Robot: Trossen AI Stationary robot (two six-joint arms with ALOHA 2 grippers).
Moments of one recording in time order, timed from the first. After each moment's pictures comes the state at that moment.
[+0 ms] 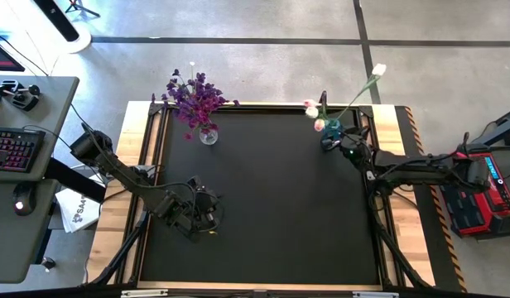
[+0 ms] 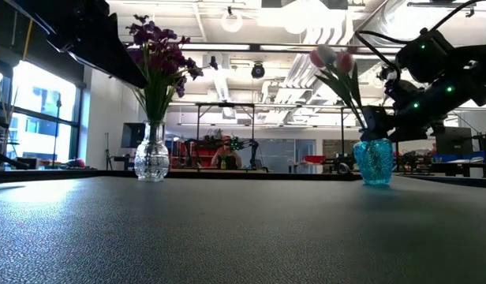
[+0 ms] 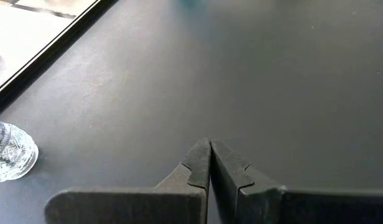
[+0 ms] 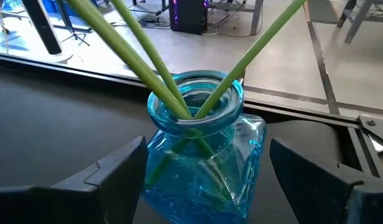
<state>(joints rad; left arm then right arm) -0.62 1.48 0.91 -0.57 -0.88 -0.80 -0.46 0.91 0.14 0.25 0.72 0.36</state>
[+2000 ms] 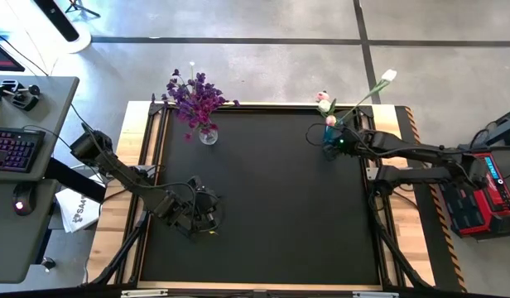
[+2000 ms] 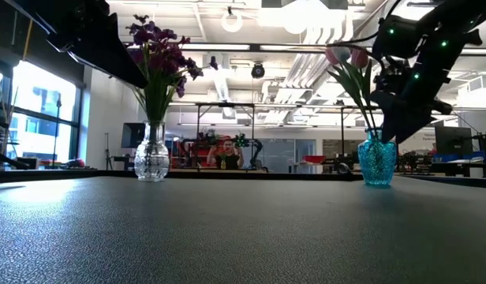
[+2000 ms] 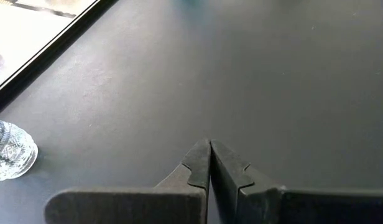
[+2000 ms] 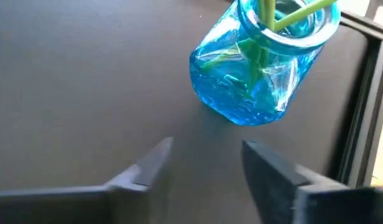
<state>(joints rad) -0.62 1.48 0.91 -0.57 -0.88 -0.81 -0.44 0.94 0.58 -0.71 0.39 0.55</state>
